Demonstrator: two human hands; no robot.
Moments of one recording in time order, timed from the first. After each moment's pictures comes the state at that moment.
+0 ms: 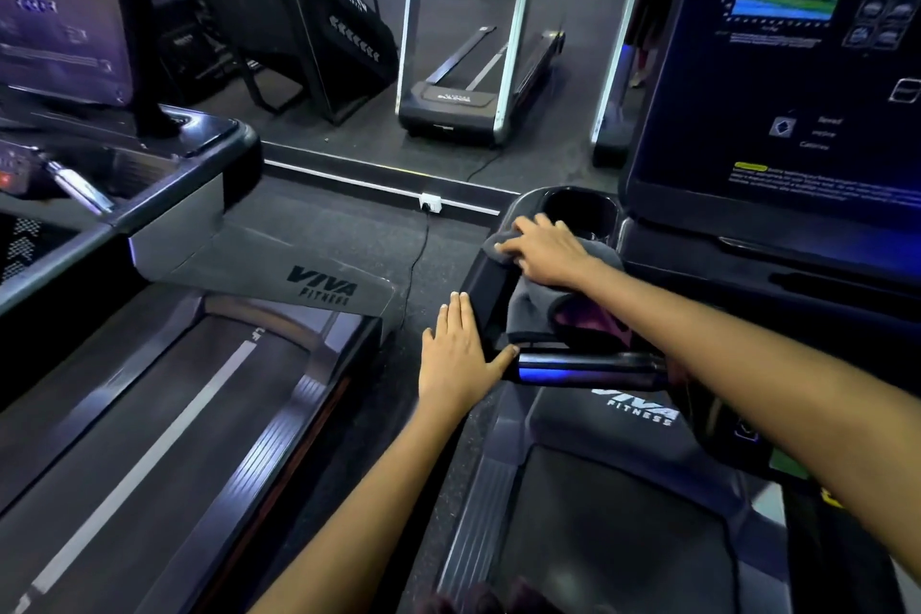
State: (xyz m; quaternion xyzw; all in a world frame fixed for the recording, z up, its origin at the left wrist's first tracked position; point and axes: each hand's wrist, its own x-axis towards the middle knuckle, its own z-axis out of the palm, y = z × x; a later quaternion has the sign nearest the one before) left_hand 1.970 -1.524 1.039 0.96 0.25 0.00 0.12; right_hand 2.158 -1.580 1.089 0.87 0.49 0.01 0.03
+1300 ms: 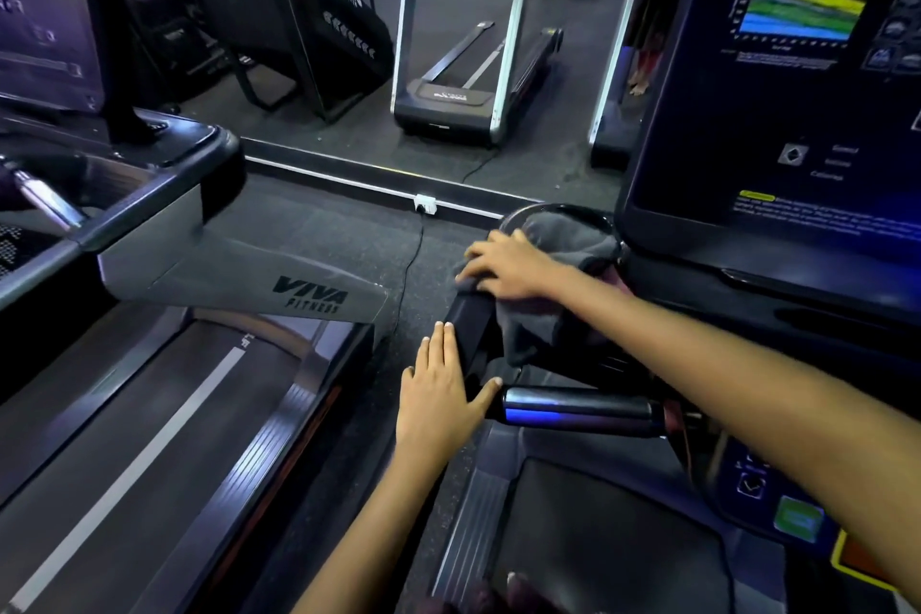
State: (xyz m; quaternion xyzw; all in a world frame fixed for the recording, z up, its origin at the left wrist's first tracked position) left_hand 1.974 -1.524 1.039 0.96 0.27 0.00 0.12; right_hand 2.180 -1.546 1.095 0.80 0.60 -0.05 0.06
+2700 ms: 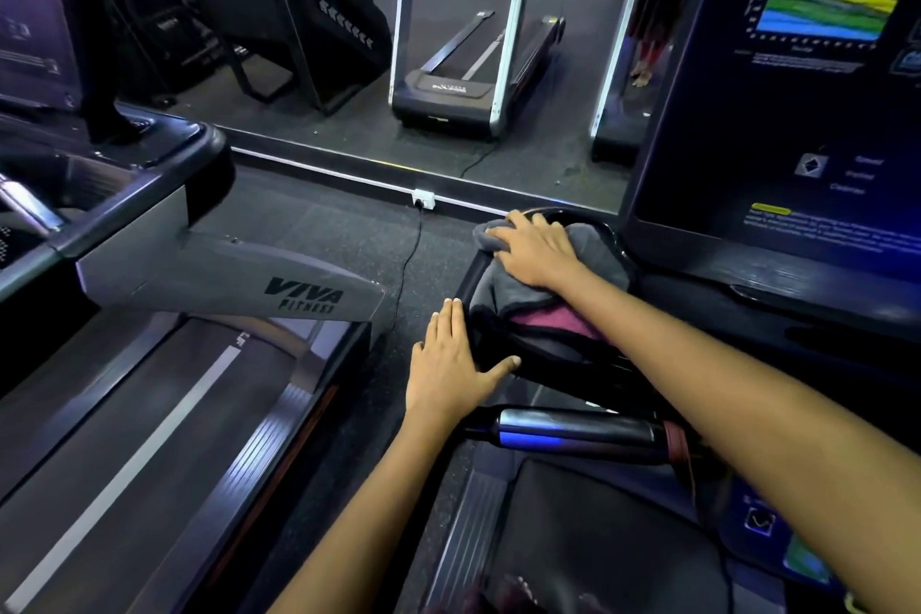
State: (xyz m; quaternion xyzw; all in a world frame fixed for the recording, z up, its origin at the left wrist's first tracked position) left_hand 2.030 -1.507 1.039 0.95 0.26 0.03 0.17; right_hand 2.225 -1.547 1.080 0.90 0.43 0.00 -0.02
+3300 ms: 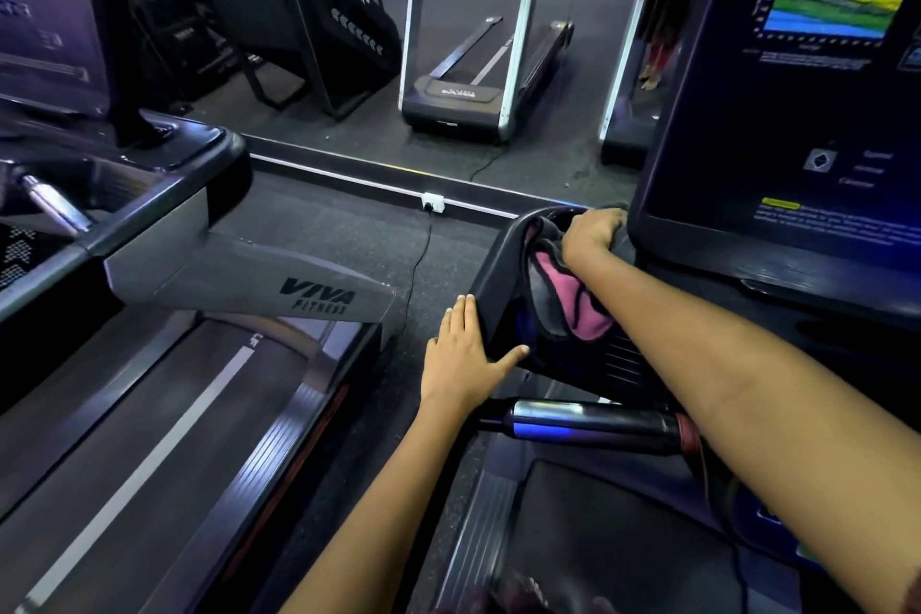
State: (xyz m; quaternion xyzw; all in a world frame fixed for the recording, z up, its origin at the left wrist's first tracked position) left_hand 2.028 -1.506 1.042 0.94 0.27 0.02 0.19; right_hand 2.234 -1.557 1.103 0.95 0.18 -0.04 0.24
